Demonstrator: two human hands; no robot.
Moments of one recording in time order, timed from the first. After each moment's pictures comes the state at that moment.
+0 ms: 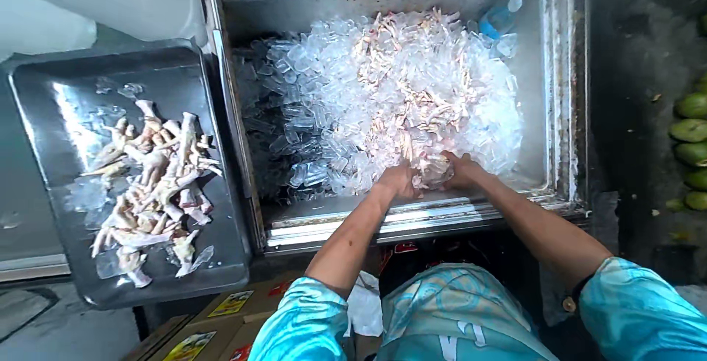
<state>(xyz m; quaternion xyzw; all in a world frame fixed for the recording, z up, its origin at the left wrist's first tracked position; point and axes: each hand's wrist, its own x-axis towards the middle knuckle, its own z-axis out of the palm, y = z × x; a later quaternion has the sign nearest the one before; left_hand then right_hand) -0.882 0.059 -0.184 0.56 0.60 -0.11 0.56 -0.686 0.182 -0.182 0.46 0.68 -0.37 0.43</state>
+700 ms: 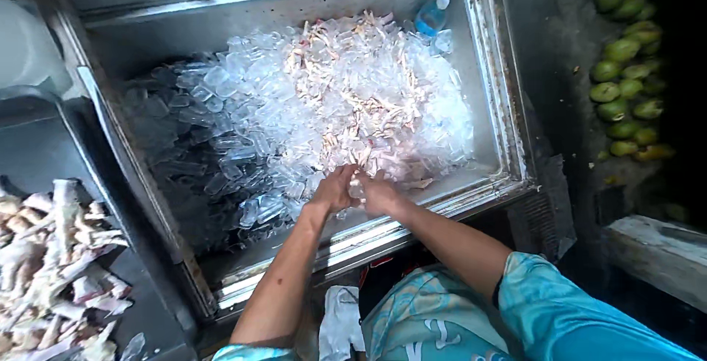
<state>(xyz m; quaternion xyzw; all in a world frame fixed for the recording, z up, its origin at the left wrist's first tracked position) -0.943 0.044 -0.209 0.54 0.64 -0.05 0.54 -0.793 0.102 -0.150 0.45 0.66 -0.49 0.35</state>
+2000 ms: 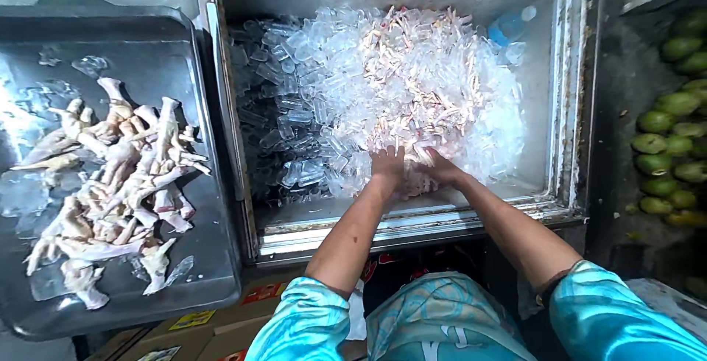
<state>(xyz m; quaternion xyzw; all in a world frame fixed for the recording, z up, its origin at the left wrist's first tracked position) -0.914 0.066 -0.195 0.50 0.70 -0.17 0.48 -0.748 0.153 -0.201 0.53 0.56 -0.58 0.27</state>
